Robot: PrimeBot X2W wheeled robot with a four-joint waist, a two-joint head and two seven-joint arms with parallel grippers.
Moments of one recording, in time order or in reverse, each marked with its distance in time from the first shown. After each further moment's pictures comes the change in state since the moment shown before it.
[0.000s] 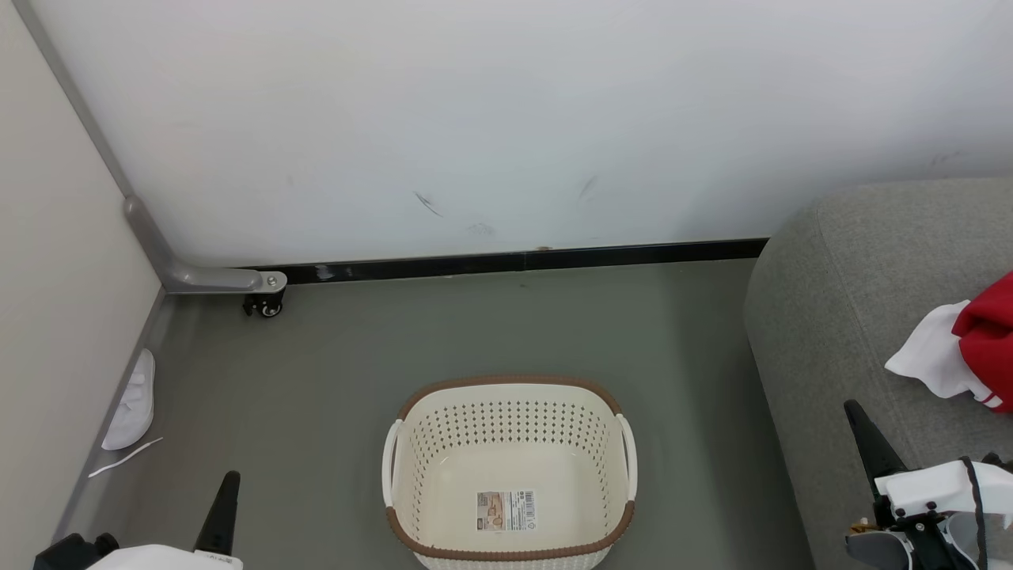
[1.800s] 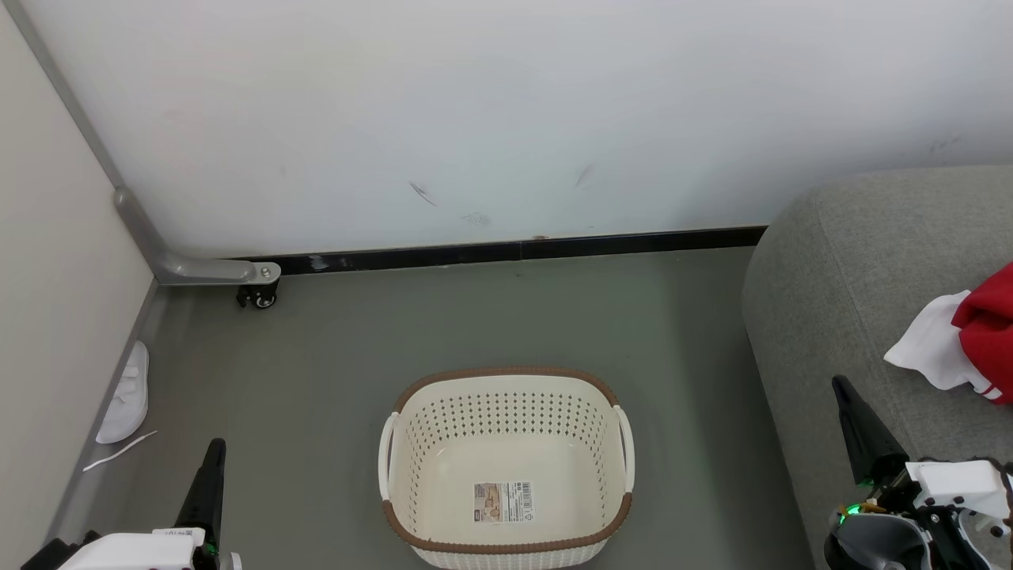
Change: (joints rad) left arm -0.048 -0.095 0.152 0.025 -0.245 -0.095 0.092; right arm 0.025 -0.006 0.060 -0.101 0.498 0.000 0.057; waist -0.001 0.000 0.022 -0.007
